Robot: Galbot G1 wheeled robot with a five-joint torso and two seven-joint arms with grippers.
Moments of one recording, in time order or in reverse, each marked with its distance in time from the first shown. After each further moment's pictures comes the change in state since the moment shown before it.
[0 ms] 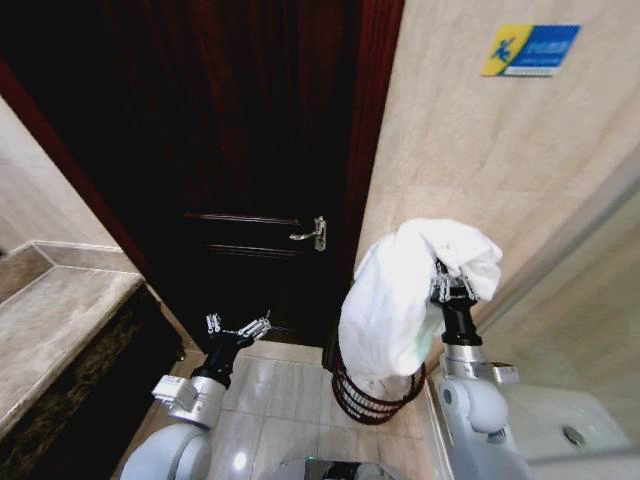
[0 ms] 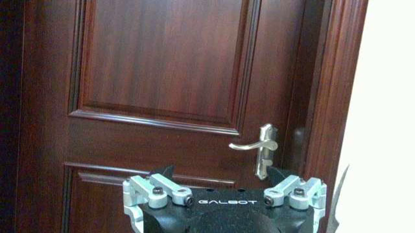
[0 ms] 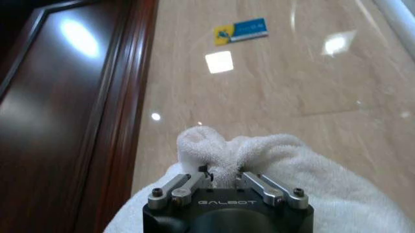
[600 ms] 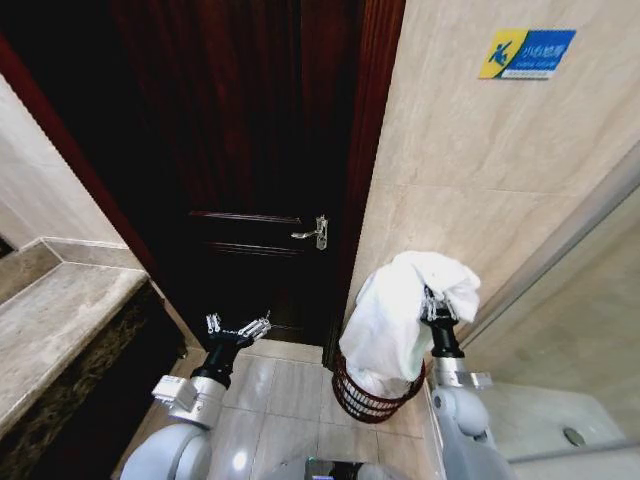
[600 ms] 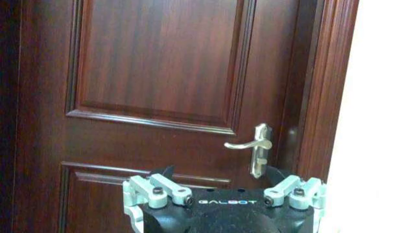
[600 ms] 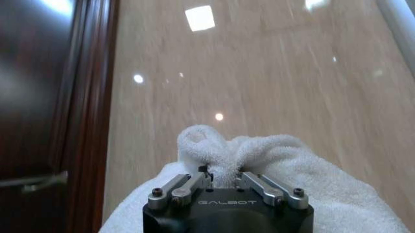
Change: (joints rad) left arm 0.000 0.000 0.000 0.000 0.000 0.000 0.000; right arm 0.032 -0.016 -0.011 -0.316 0.056 0.113 -0.044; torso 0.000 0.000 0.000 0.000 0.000
